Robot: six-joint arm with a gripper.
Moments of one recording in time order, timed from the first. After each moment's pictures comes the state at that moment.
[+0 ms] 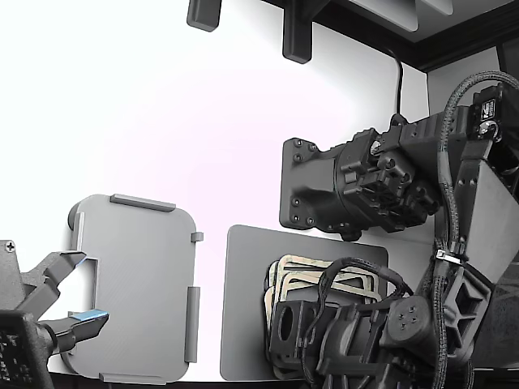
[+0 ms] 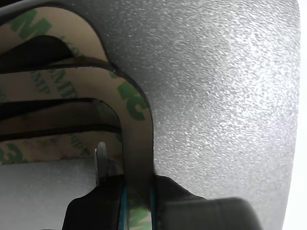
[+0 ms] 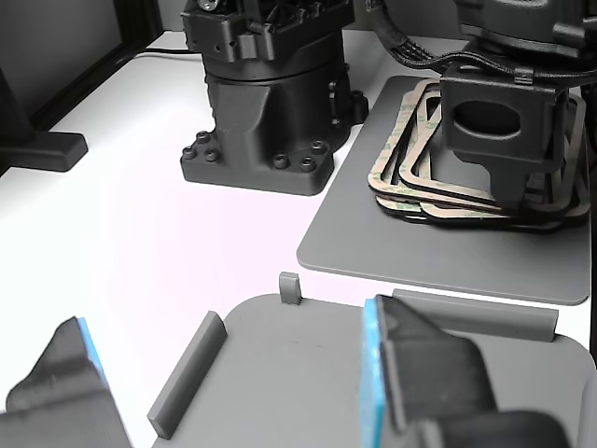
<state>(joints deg) 63.5 94.7 107.8 76.9 4.3 -16.3</state>
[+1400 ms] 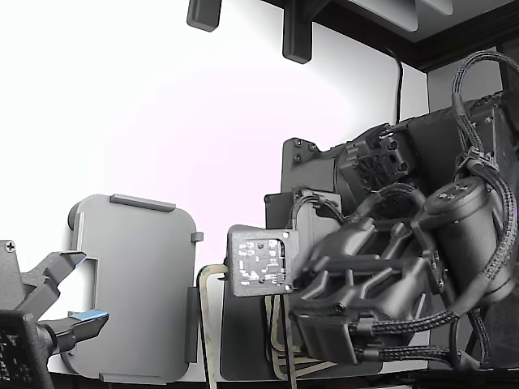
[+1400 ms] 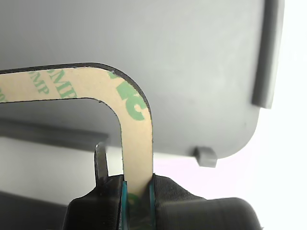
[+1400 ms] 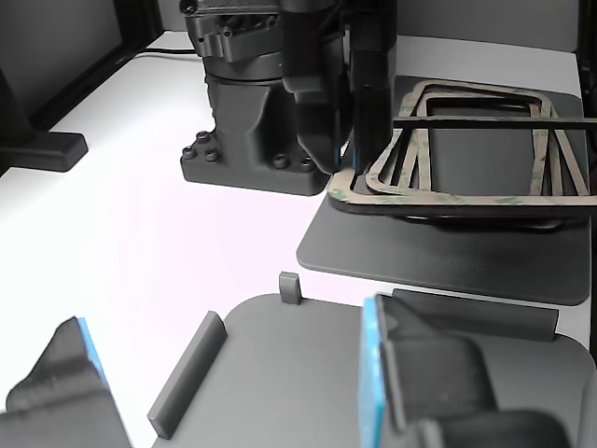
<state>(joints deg) 34.3 95.6 80.5 94.3 12.7 28.2</state>
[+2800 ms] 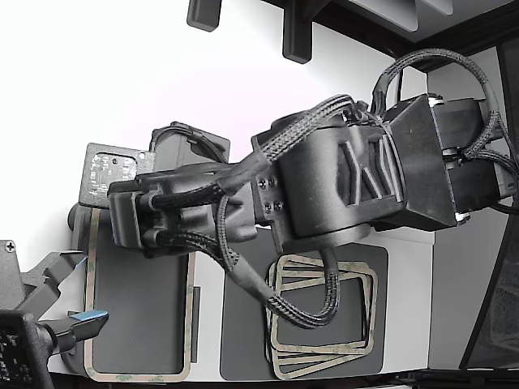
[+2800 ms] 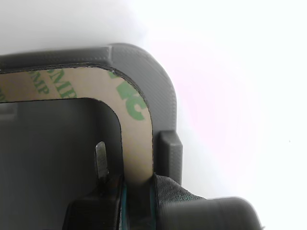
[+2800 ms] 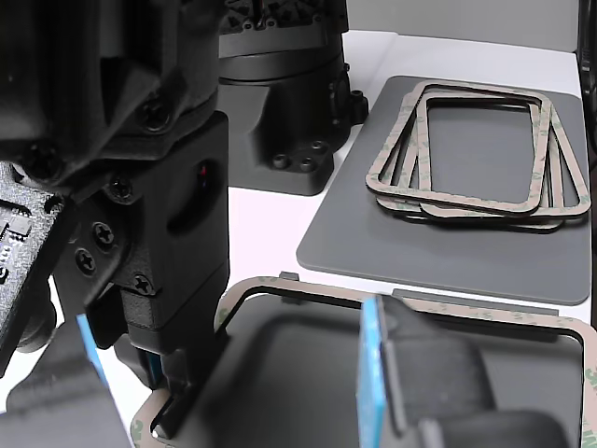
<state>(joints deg) 17.0 67.2 55.8 94.3 10.0 19.1</state>
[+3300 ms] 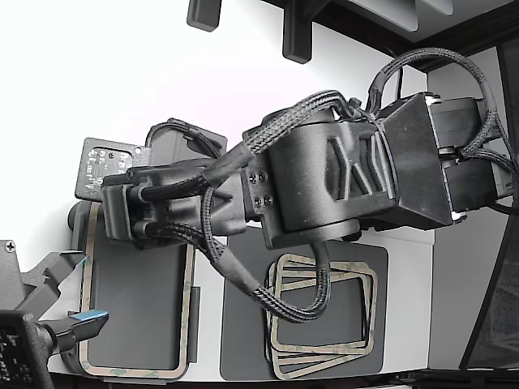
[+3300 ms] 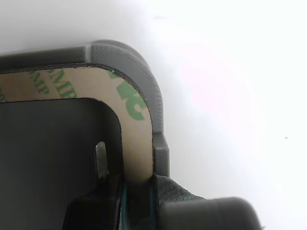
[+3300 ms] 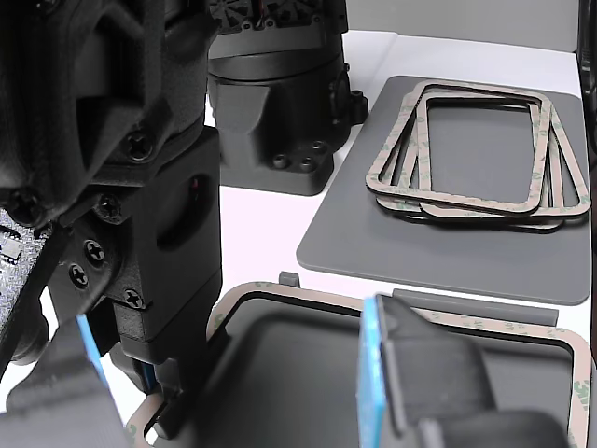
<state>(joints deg) 16.1 66.3 55.8 94.3 9.8 19.6</state>
